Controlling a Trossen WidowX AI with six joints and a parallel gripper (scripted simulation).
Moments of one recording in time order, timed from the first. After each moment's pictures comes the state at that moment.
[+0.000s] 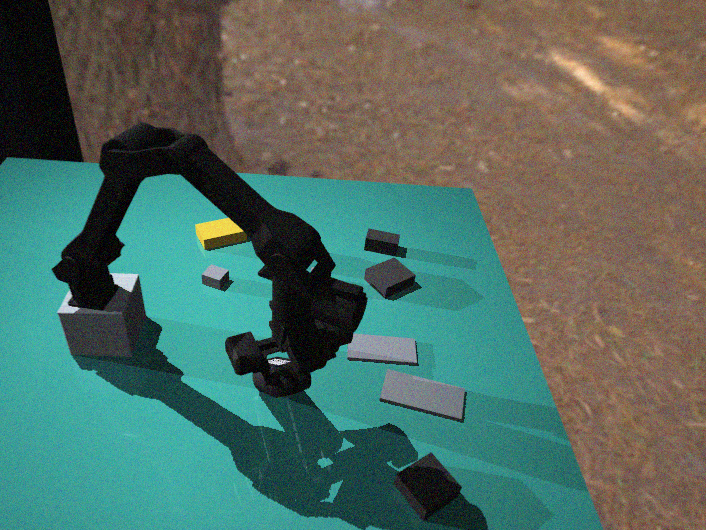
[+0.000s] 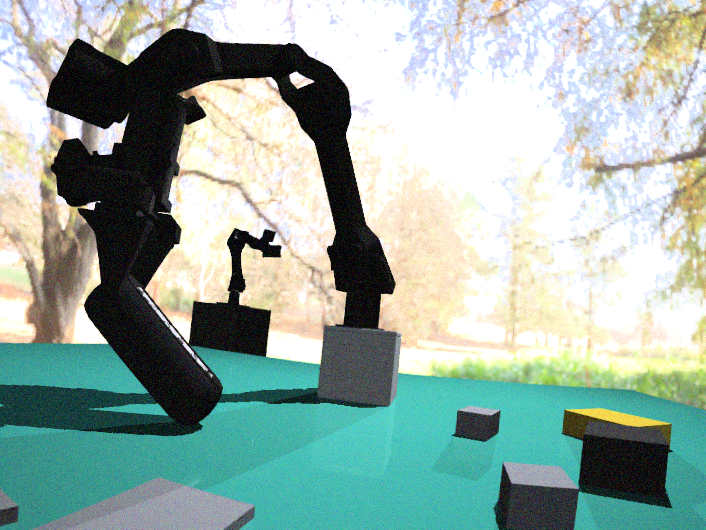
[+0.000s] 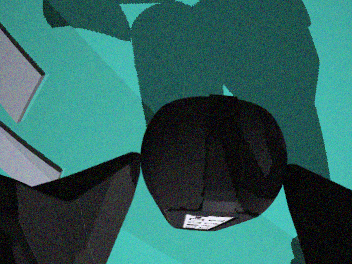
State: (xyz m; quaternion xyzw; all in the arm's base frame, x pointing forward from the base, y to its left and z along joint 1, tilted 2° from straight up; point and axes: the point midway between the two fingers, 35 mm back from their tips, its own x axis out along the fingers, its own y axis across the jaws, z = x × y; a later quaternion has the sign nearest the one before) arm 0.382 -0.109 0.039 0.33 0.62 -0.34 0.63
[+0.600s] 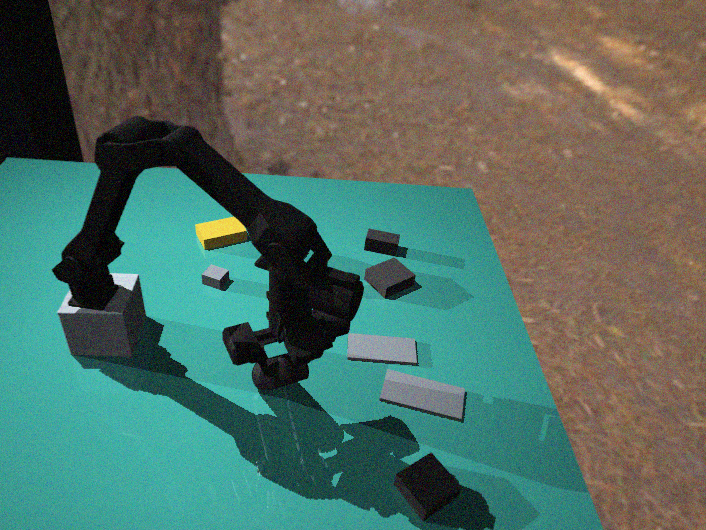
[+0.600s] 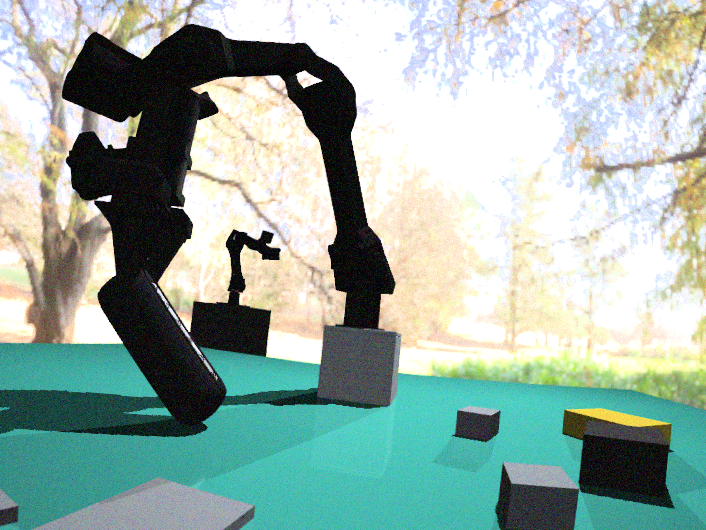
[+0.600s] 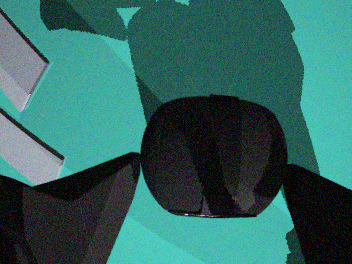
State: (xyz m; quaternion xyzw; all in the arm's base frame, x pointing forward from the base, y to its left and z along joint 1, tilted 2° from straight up) arm 0.375 -0.098 0.046 0.33 0.62 -0.34 0.63
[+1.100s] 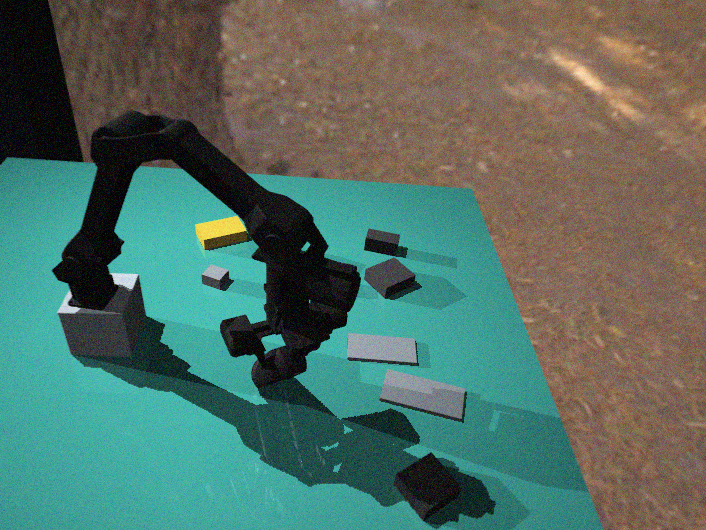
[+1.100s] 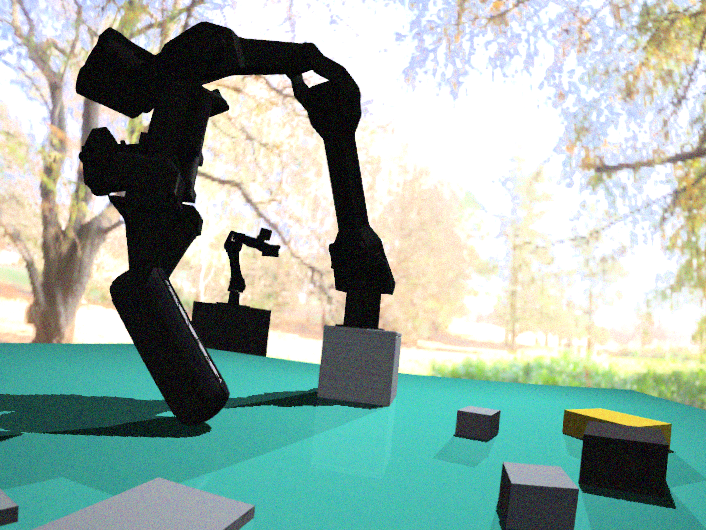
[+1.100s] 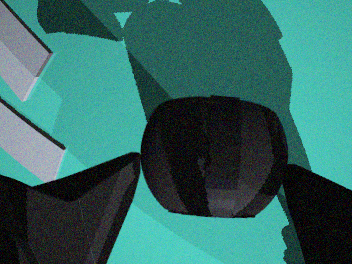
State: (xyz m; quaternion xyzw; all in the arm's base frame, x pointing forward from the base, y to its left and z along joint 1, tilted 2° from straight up) arm 0.369 -0.089 0.052 0.33 0.62 -0.34 0.63
